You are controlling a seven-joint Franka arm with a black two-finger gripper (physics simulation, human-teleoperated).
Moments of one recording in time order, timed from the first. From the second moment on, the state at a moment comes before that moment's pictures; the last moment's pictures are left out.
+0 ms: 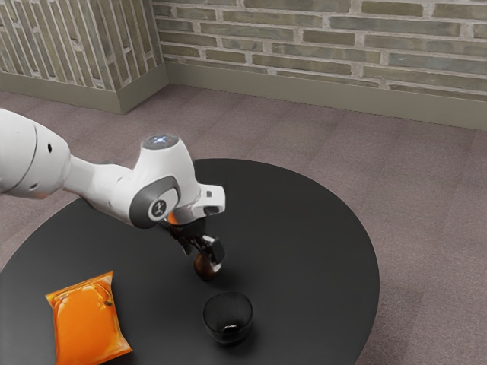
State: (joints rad) arm -0.01 0.18 -0.15 -2.24 -0.03 2.50 0.07
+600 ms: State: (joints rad) arm 0.00 0.28 -0.14 -2.22 -0.06 2.58 0.18
